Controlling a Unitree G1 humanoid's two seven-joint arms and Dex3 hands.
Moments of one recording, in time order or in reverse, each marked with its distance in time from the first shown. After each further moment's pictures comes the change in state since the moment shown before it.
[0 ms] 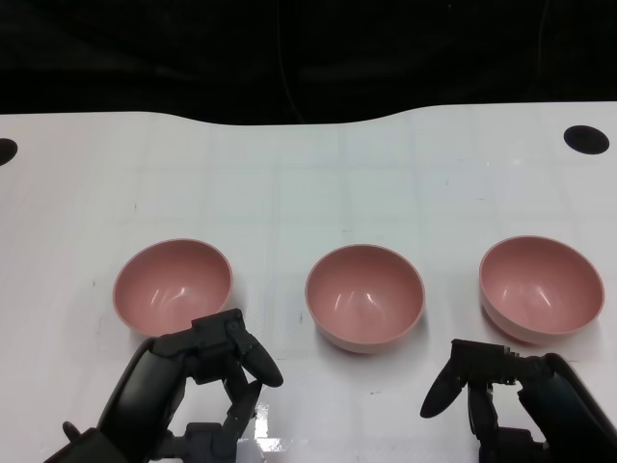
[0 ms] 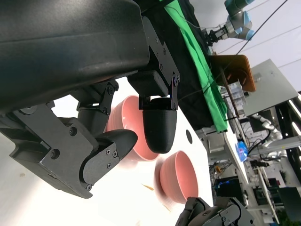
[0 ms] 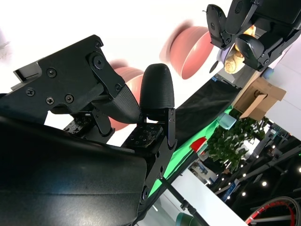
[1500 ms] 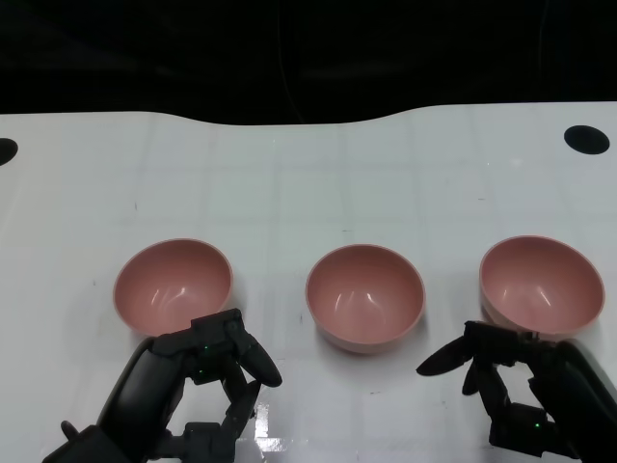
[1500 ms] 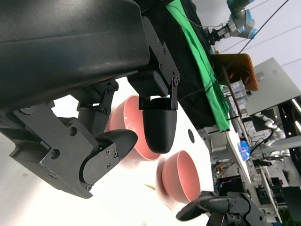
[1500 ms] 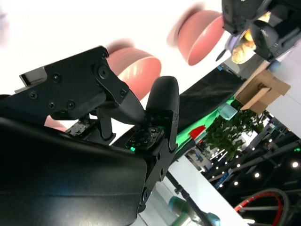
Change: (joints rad) left arm 0.000 0.005 0.001 -0.006 0.000 0.015 0.000; right arm -0.037 -0.014 -0.050 0.034 -0.115 -0.050 -0.095
